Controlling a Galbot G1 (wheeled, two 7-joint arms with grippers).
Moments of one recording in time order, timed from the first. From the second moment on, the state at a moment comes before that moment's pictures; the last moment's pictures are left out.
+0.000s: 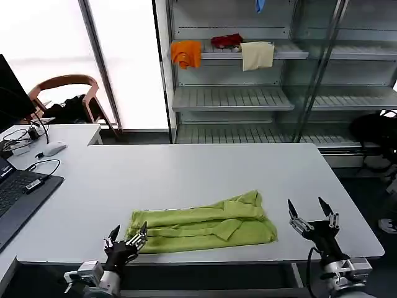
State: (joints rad) left arm 1.56 -1.32 -0.47 -2.14 -0.45 0.33 -0.25; right arm -1.67 0.97 0.64 2.20 0.50 0.01 0.23
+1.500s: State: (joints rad) left arm 1.42 -1.31 -0.53 -2.11 -0.55 0.37 -0.40; right arm -1.69 1.00 0.63 2.21 0.49 0.06 0.21
